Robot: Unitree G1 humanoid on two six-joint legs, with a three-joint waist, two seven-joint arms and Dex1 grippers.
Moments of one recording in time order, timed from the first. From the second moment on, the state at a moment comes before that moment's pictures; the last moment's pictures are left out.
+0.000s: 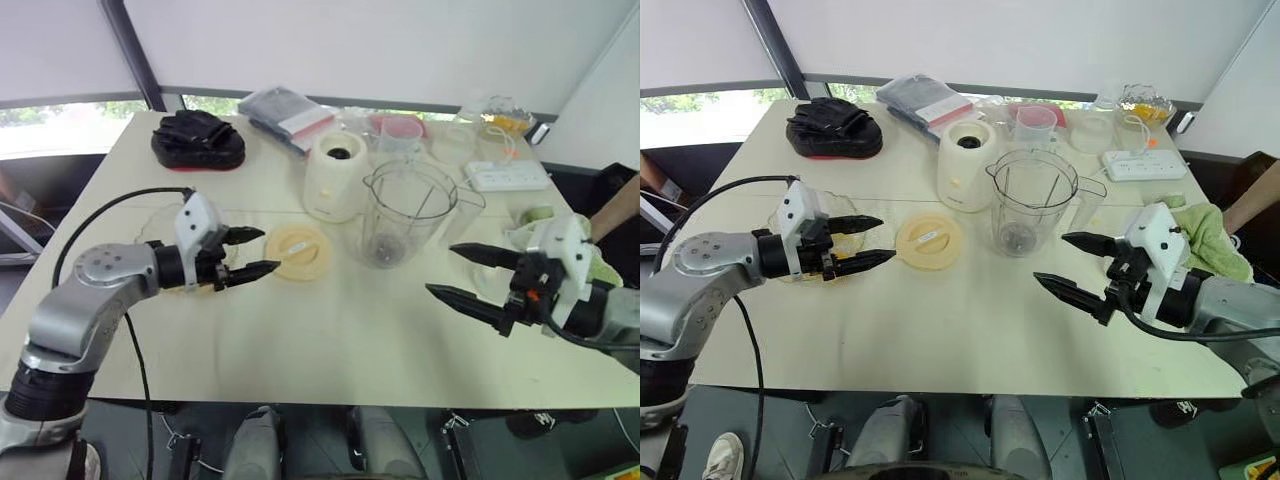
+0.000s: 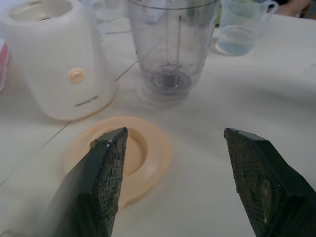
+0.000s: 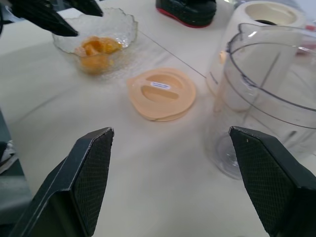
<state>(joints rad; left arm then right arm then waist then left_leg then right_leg) -0.33 0.79 0.05 -0.34 -0.53 0.61 -0.91 0.05 -0.92 -0.44 -0.70 0.88 0.79 0.71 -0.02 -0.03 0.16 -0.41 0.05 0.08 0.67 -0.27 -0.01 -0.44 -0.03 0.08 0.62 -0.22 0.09</state>
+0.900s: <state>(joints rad) -0.76 0.80 -0.04 0.39 -0.17 0.86 -0.76 0.03 -0.76 -0.19 -0.74 0.76 0.69 0.61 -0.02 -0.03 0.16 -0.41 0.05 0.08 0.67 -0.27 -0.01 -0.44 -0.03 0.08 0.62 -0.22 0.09</state>
